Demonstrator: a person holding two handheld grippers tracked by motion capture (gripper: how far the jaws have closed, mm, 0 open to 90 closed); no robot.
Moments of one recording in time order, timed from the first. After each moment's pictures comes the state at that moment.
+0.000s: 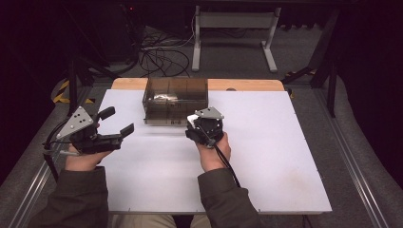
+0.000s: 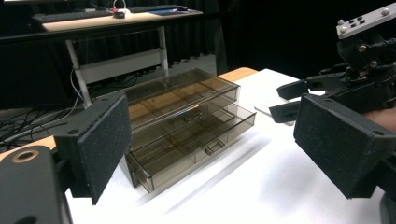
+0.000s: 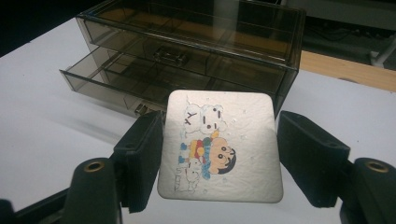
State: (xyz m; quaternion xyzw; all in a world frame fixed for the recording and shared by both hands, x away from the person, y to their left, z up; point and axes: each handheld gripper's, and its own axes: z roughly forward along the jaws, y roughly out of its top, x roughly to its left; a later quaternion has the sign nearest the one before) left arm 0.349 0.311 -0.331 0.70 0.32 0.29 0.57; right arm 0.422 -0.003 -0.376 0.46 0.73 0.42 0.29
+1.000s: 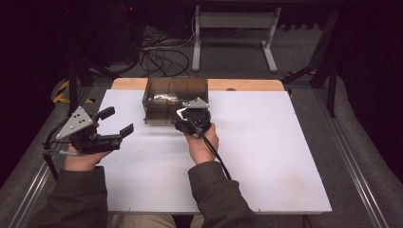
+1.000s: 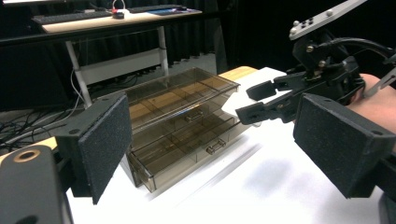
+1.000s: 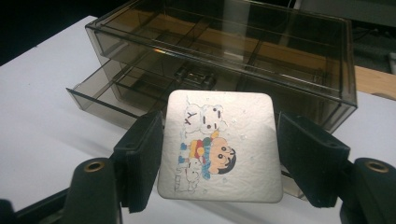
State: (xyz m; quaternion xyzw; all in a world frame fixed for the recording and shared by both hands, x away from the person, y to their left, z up) left arm 0.349 0.312 -0.331 0.70 0.32 0.29 0.57; right arm 0.453 0.030 -0.377 0.45 0.74 0.41 0.28
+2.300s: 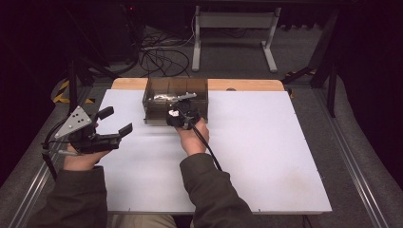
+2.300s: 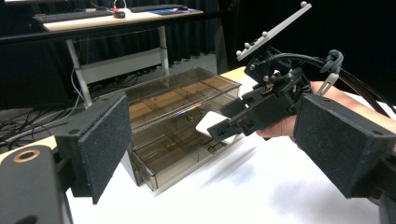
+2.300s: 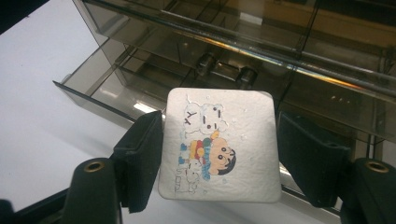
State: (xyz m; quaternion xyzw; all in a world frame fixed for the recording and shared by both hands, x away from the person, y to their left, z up) left arm 0.350 0.315 -0.332 0.70 0.32 0.29 0.57; right arm 0.494 0.060 -0.390 0.46 0.78 0.37 0.21
